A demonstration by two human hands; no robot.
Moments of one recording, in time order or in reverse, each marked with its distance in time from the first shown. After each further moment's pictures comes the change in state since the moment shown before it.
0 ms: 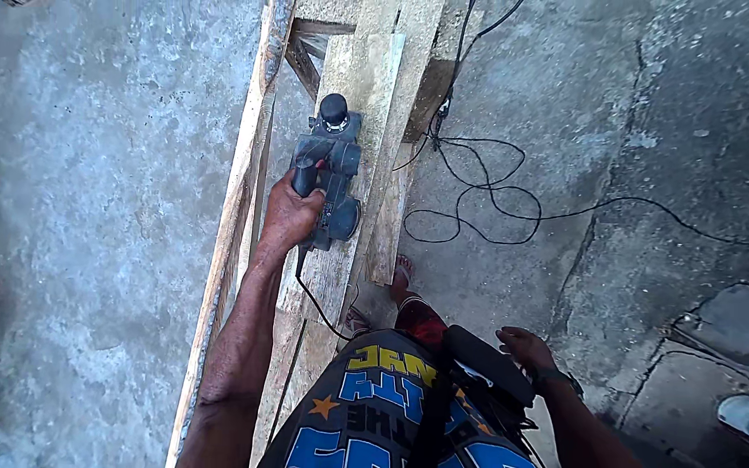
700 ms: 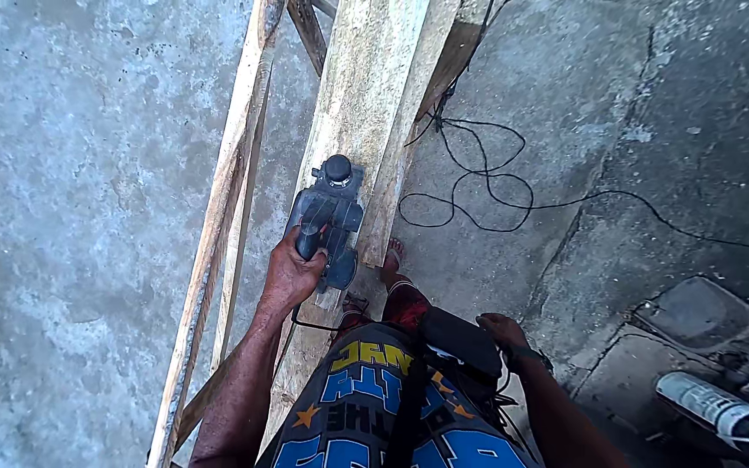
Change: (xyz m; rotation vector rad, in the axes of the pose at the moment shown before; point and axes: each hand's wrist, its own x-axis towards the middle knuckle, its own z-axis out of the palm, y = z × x) left_hand -0.108 -0.057 0.003 0.081 -0.024 -0.206; right_hand 0.002 -0.003 0.016 -0.205 -0.038 -0.025
